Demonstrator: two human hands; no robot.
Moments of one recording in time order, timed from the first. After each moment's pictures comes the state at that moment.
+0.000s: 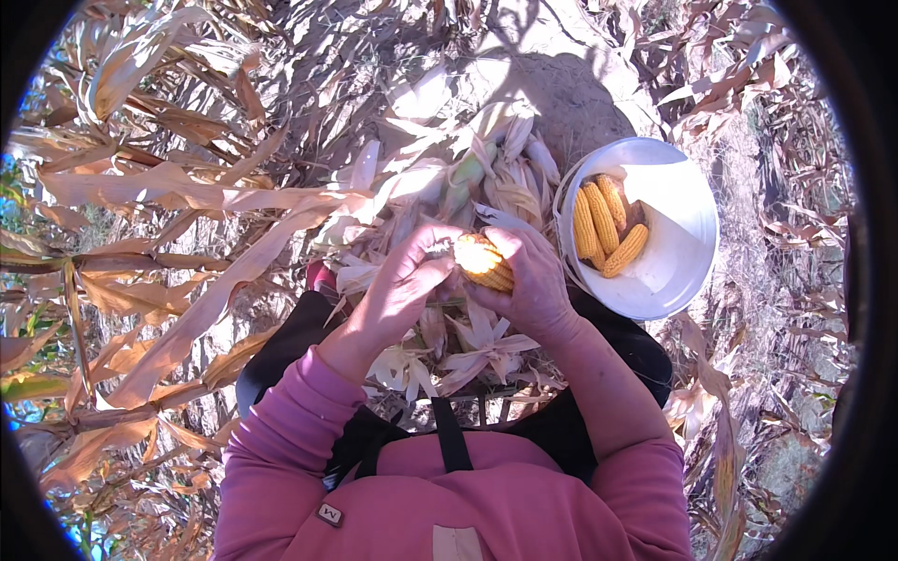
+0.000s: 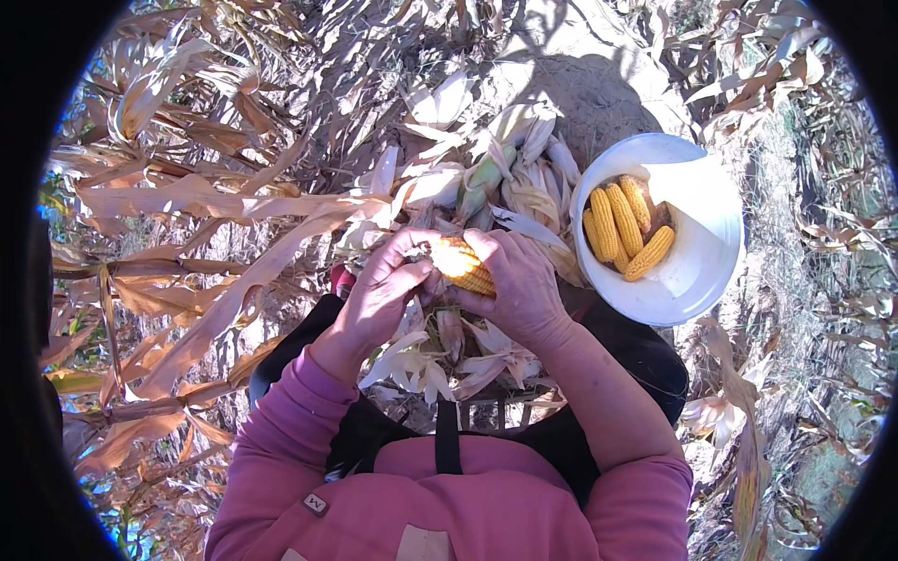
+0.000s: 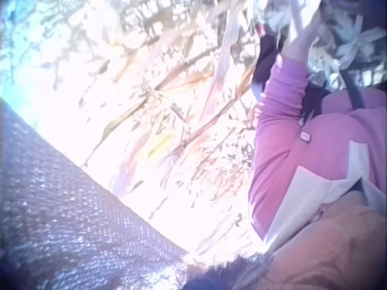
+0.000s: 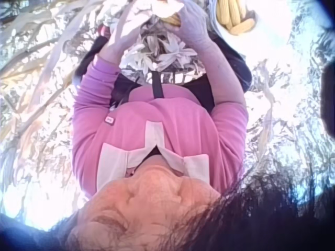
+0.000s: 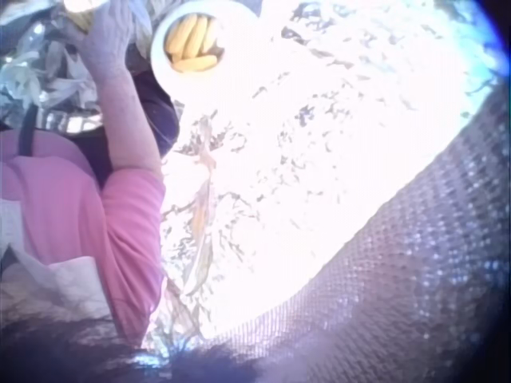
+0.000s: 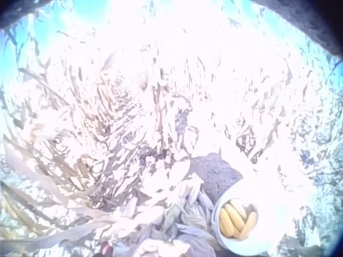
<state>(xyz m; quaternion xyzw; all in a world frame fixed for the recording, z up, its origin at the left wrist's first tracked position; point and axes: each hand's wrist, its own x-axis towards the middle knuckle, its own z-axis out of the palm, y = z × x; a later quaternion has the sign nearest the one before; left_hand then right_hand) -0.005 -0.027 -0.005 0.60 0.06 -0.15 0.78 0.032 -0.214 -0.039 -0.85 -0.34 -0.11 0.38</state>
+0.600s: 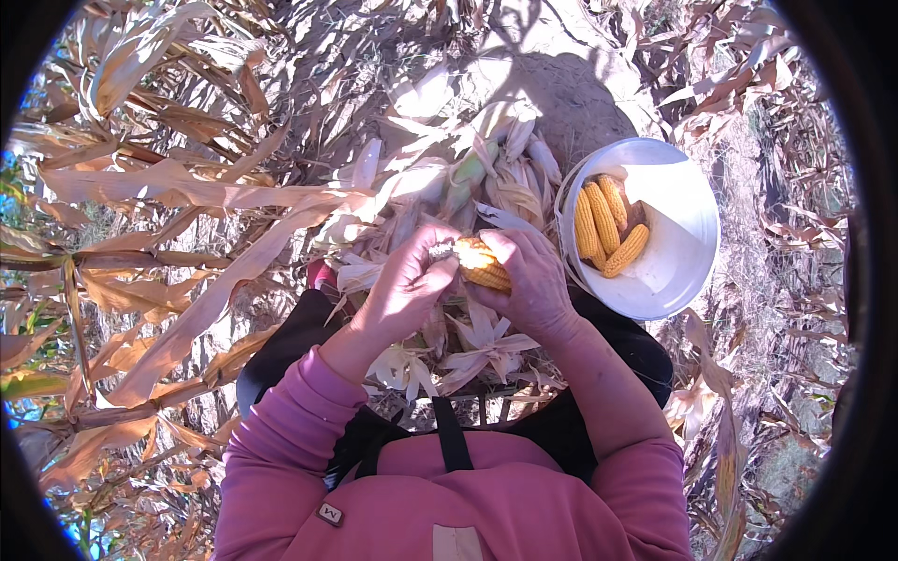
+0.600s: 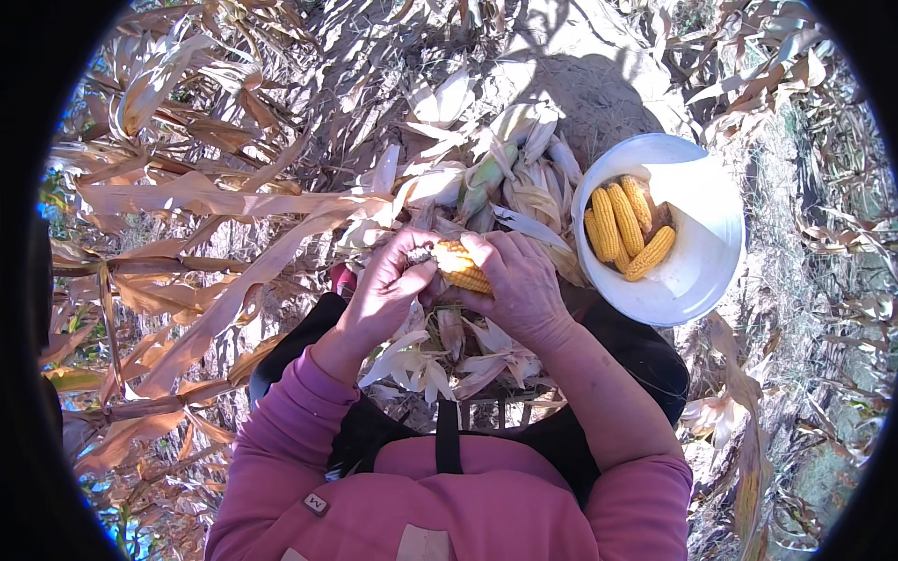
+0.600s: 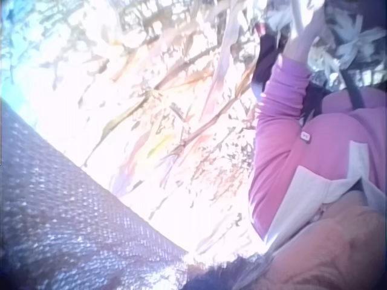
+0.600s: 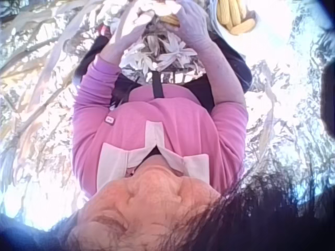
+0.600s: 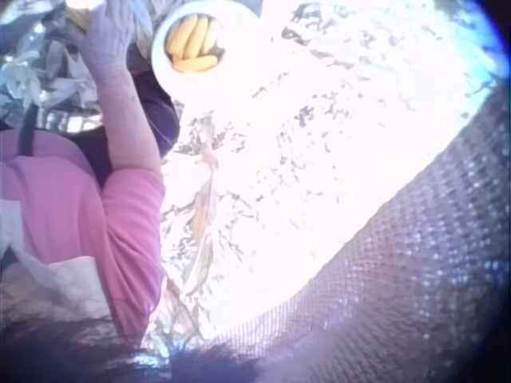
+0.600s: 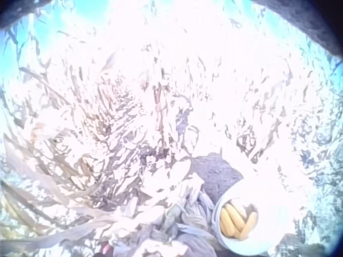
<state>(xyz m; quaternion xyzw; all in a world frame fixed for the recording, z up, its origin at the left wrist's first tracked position) -0.006 -0.026 -0.011 0.66 0.03 -0.13 0.74 0.031 -0.212 -0.042 -0.86 -0.36 -0.11 0.35</state>
